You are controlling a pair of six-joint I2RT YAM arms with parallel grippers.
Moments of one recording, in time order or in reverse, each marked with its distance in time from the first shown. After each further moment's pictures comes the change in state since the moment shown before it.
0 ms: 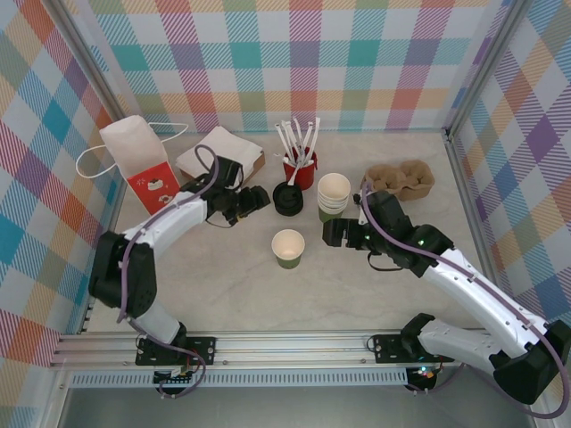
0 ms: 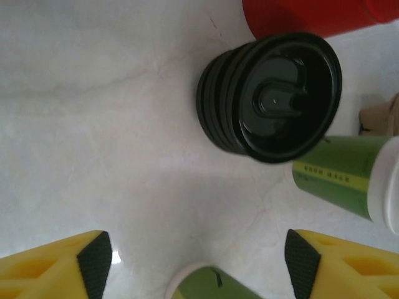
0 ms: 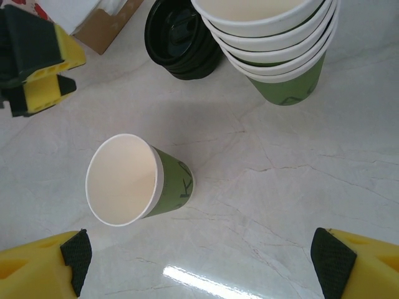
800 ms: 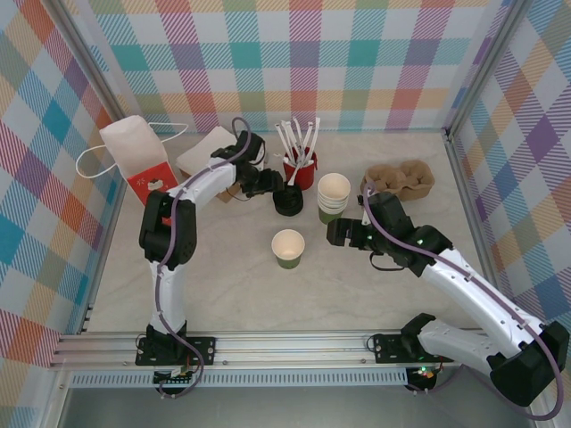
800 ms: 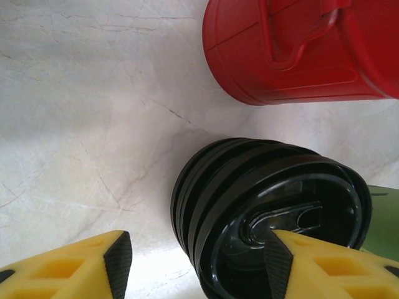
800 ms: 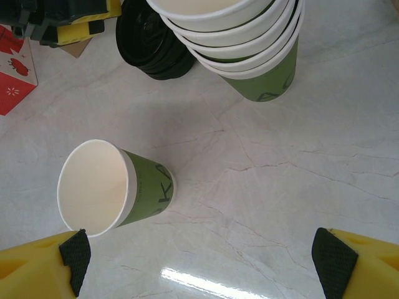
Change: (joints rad) left arm -0.009 0.460 0.531 -0.193 0.006 0.302; right arm -0.058 0.000 -0.047 0.020 -0.012 -0.003
